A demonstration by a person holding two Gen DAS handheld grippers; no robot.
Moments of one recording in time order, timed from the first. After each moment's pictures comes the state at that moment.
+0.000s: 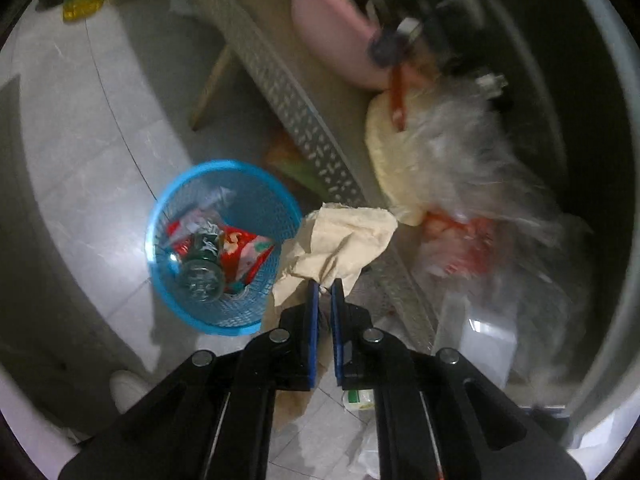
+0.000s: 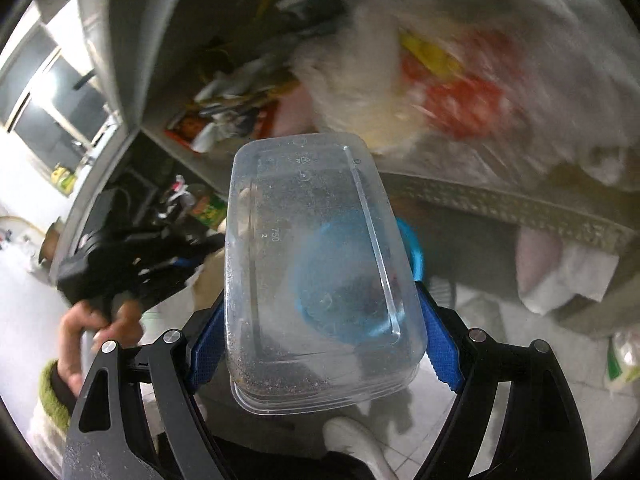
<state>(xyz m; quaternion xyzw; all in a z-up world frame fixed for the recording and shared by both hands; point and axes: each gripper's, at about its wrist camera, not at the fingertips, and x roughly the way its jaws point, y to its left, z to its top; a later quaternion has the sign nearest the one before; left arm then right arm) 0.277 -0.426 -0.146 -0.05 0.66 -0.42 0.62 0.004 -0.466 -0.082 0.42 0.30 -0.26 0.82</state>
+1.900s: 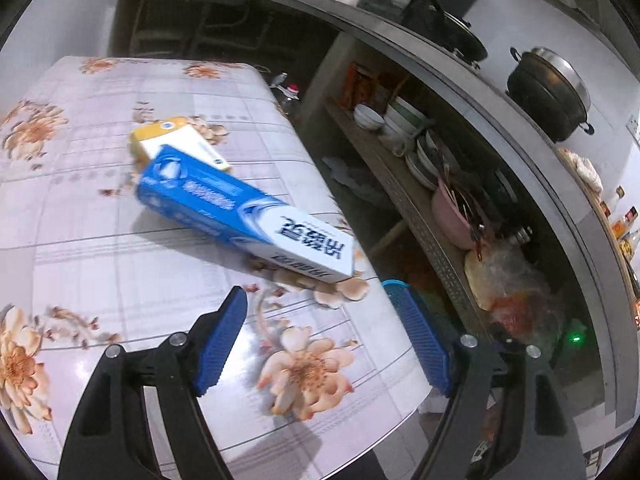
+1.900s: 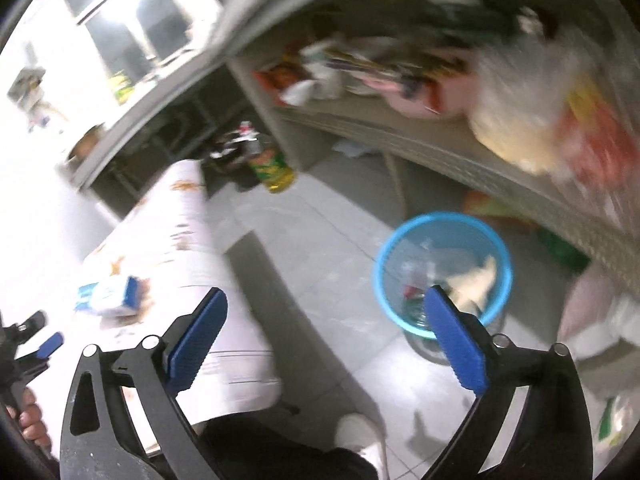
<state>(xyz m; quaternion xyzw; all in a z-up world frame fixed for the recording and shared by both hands) 0.218 0.019 -0.002 -0.13 0.44 -0.25 0.85 0.106 -0.329 -0.035 0.26 0.33 -0.13 0.90</state>
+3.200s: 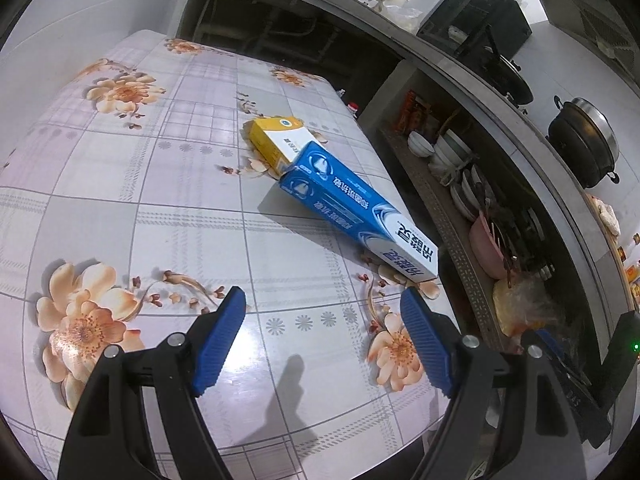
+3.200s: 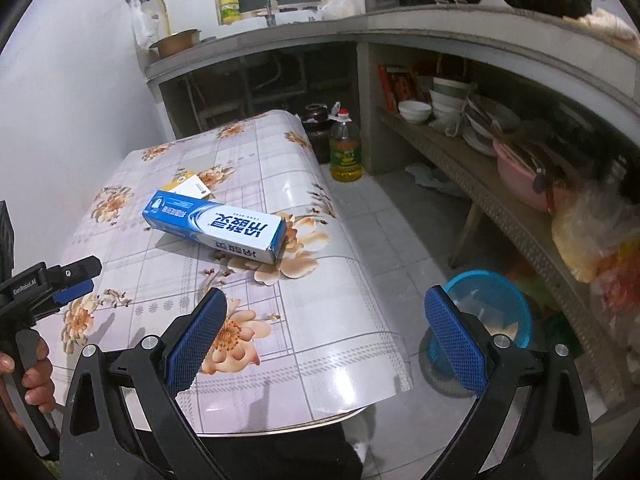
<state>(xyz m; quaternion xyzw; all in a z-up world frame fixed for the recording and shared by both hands) 0.201 0.116 -0.019 -0.18 0.44 -0.18 0.86 0.139 -0.169 0.018 0.07 0.35 -0.08 0.93</state>
